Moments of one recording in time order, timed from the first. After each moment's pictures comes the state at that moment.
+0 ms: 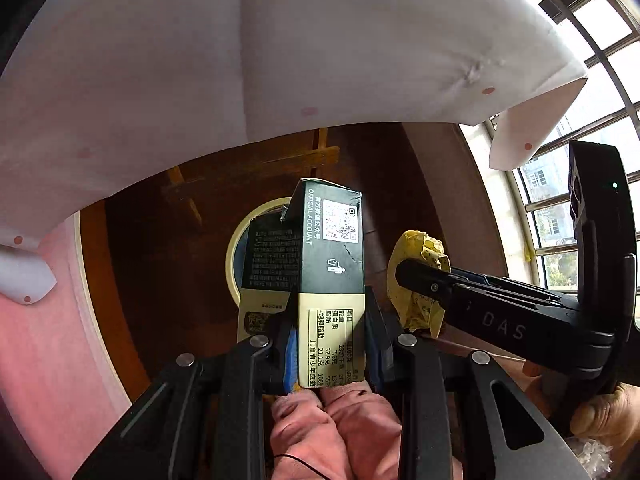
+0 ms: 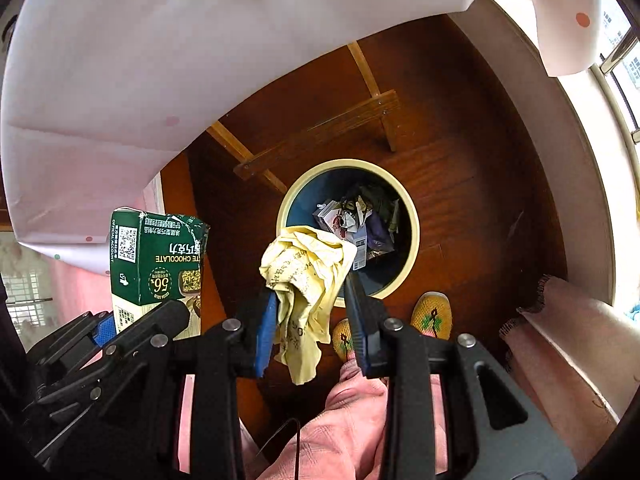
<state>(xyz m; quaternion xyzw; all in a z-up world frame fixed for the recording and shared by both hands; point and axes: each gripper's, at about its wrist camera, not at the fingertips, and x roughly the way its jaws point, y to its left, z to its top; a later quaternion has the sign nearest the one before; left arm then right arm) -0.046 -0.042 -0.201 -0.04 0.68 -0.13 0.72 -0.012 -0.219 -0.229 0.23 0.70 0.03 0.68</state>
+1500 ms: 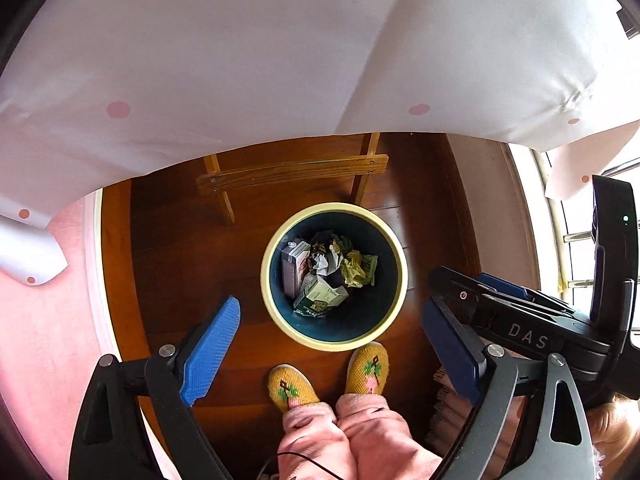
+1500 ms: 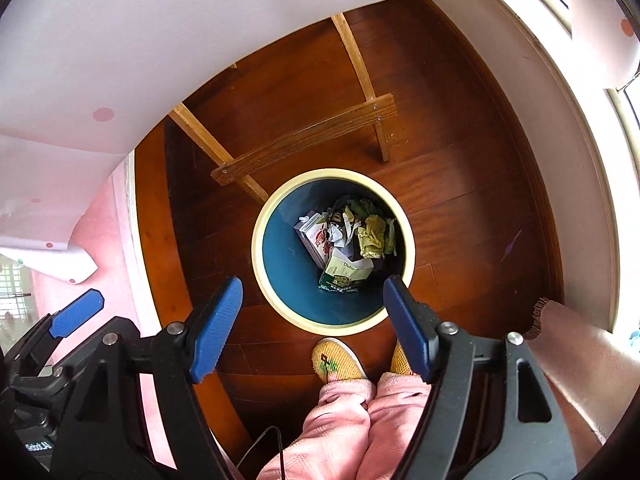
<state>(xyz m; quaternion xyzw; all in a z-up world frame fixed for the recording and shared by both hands) -0.032 -0.002 -0.244 -0.05 0.68 -0.06 0.73 0.007 -0.209 -0.271 0.19 0.69 0.03 0.70</state>
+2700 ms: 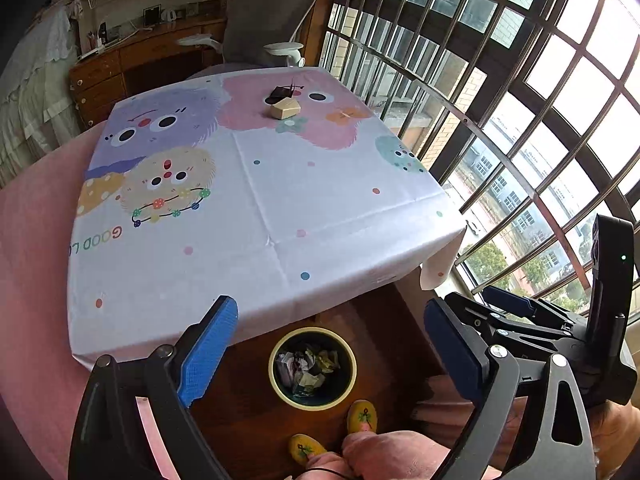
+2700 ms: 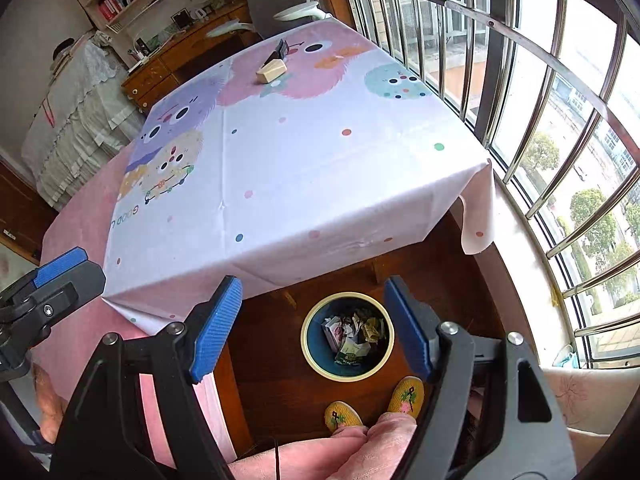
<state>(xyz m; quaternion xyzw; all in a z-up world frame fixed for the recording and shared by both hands) -0.005 0.008 0.124 -0.01 0.51 -0.18 0.84 0.009 -0.214 0.092 0.16 0.52 -0.01 0.84</state>
